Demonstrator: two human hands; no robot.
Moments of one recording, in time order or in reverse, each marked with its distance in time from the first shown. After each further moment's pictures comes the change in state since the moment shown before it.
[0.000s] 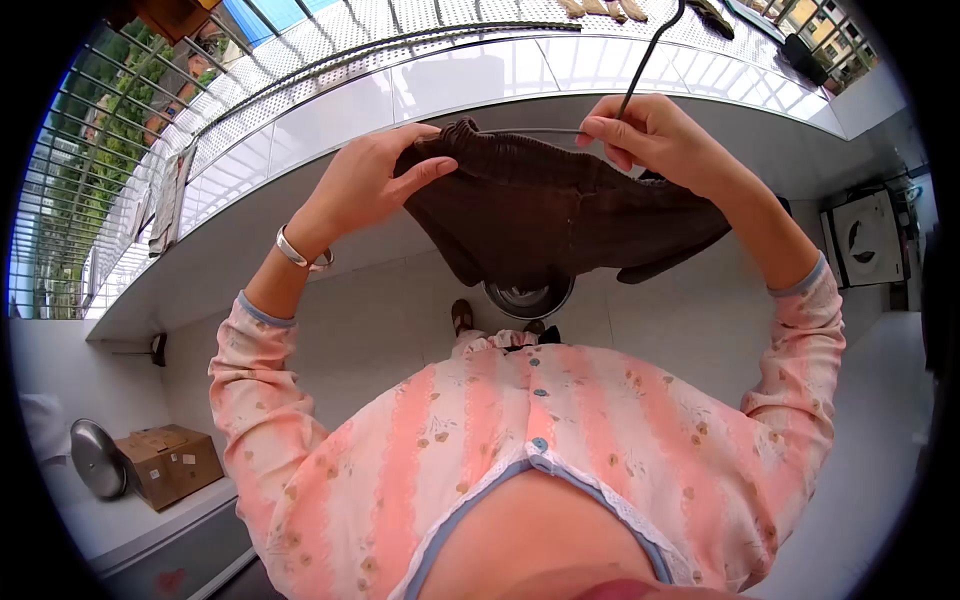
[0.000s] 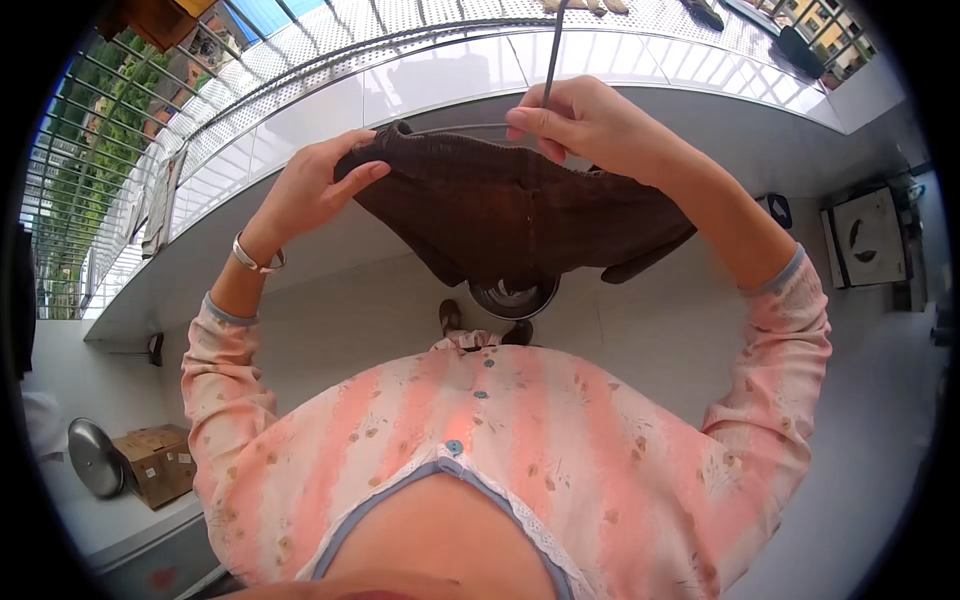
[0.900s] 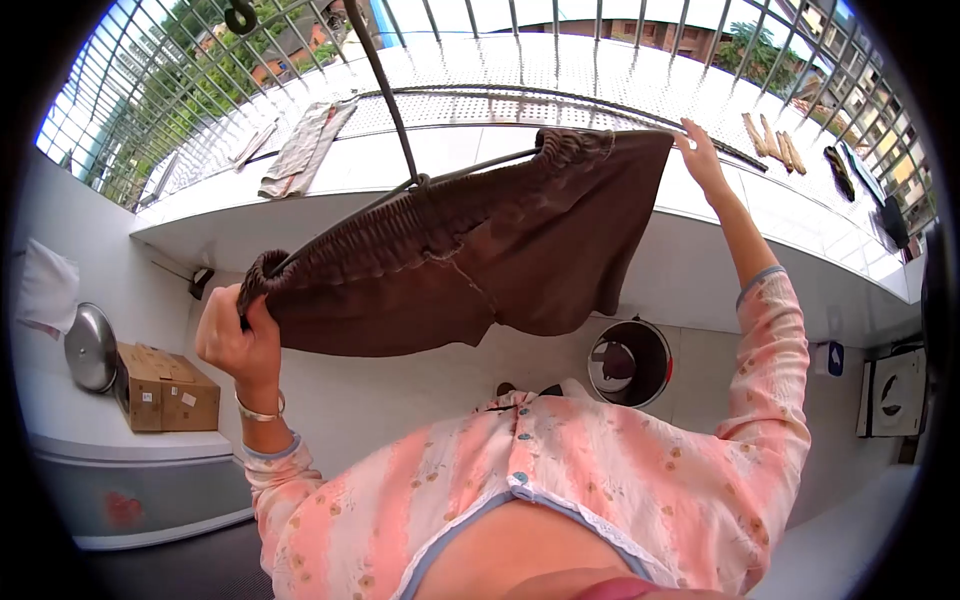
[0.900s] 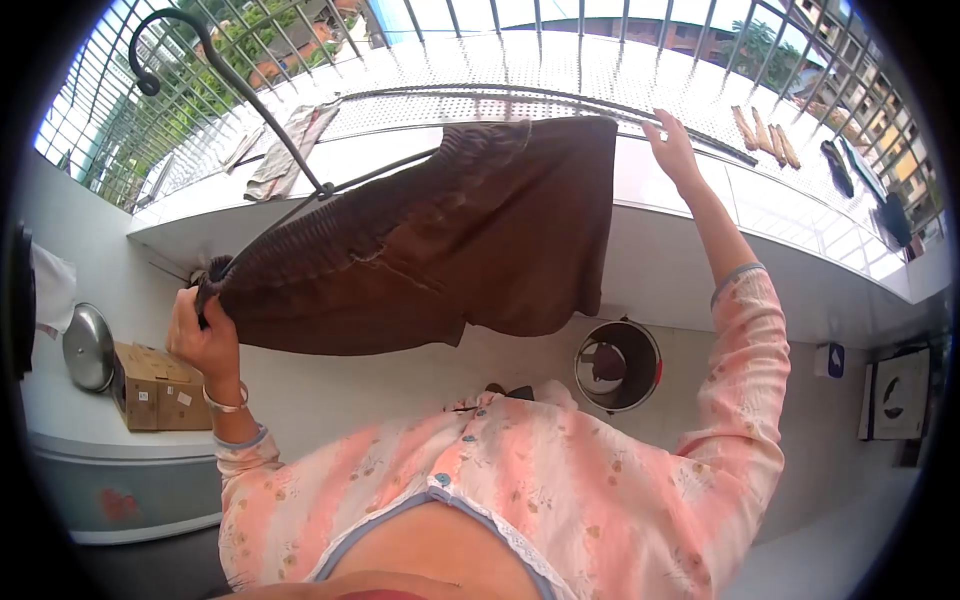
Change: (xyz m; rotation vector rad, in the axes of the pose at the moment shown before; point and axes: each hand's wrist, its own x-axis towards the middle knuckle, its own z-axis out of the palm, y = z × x) left_hand -0.214 0.049 -0.174 0.901 0.763 -0.390; right_hand 0.192 0.096 -0.037 -0.304 0.532 -0.037
